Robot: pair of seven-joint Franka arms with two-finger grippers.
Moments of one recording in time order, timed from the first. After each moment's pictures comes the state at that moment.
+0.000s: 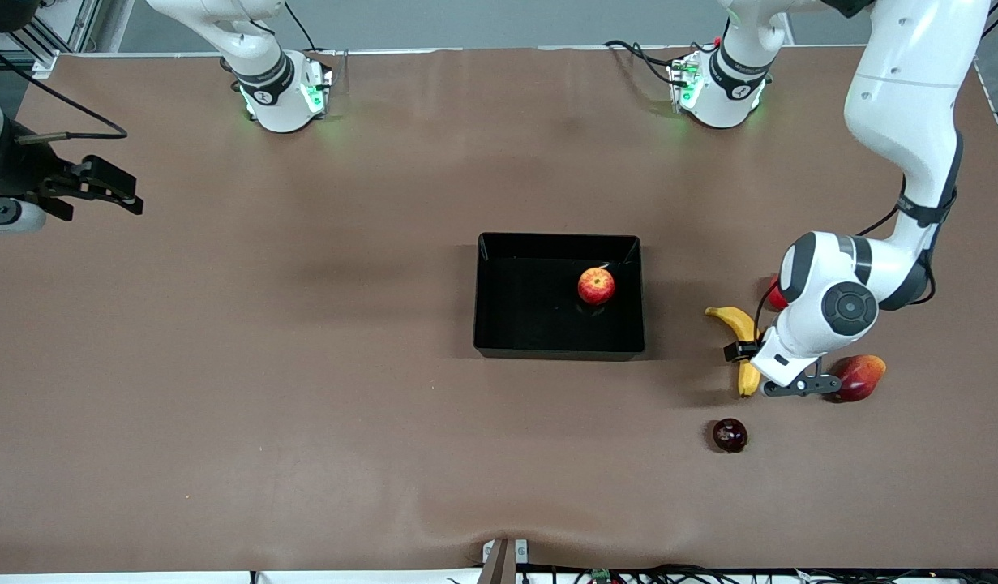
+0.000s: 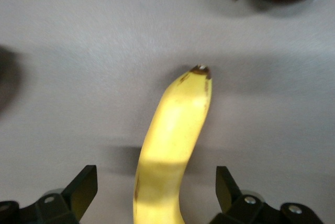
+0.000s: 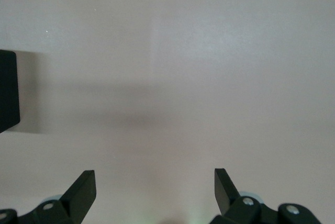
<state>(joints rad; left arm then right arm) 0.02 0.61 -0.11 -1.85 0.21 2.40 -0.28 -0.07 -0.01 0.08 -1.57 0.04 1.49 -0.04</state>
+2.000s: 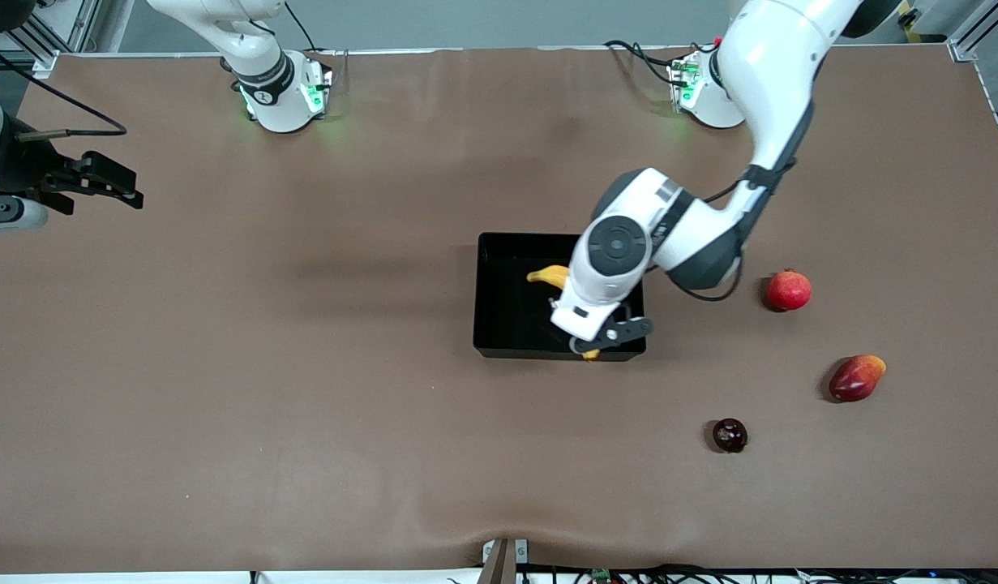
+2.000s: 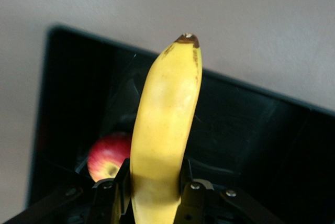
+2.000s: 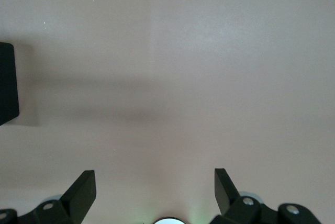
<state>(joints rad) -0.33 0.64 -0.37 -1.47 0.18 1.95 -0.99 -0.07 -0.01 0.09 -1.57 0.04 1.47 -0.04</state>
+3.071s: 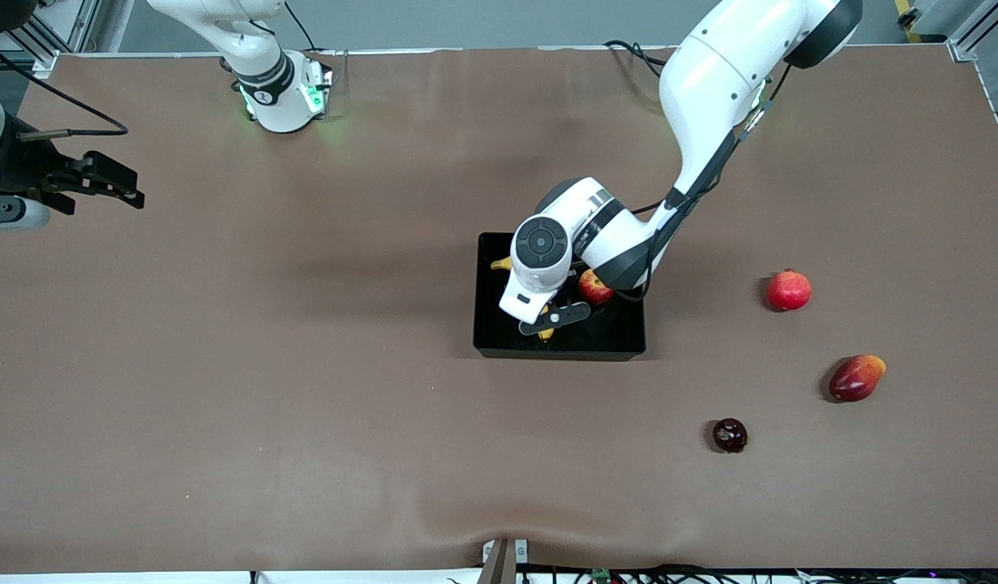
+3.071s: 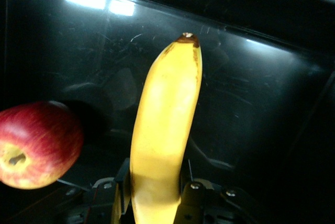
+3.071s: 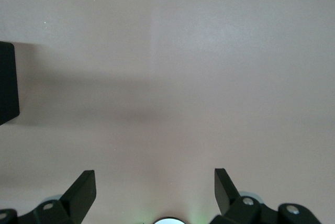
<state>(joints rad) -0.43 0.78 -0.37 -1.47 0.22 2.05 -1.09 -0.07 -0.01 0.09 -1.57 0.04 1.47 -0.04</state>
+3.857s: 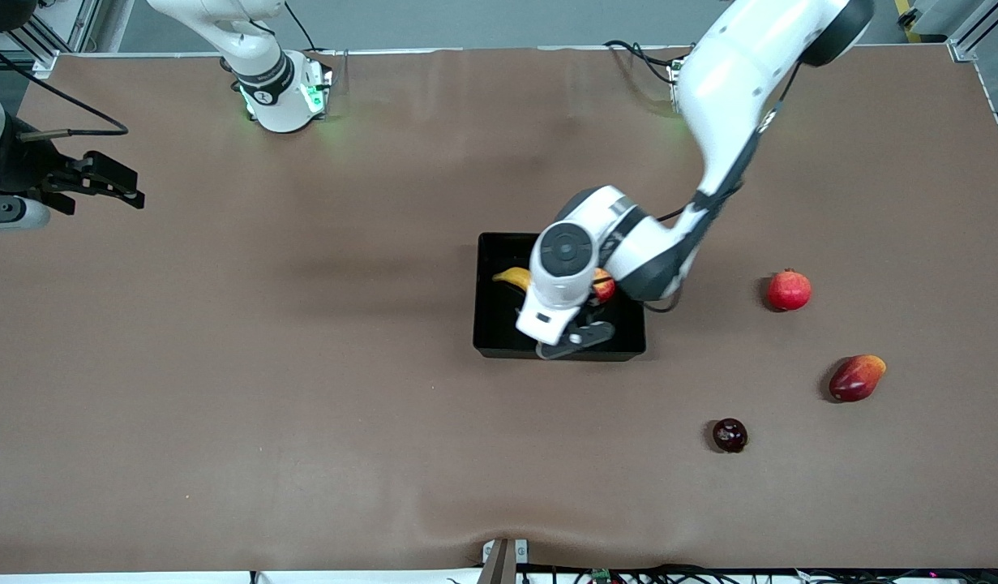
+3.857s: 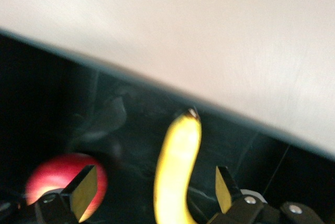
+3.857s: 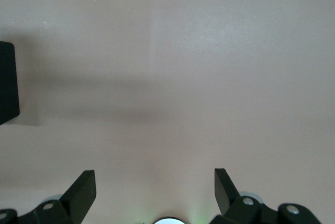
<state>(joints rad) -0.37 0.68 -0.33 -1.40 0.25 2.01 -1.08 -0.07 -0.01 0.09 -1.57 0.04 1.47 -0.04</state>
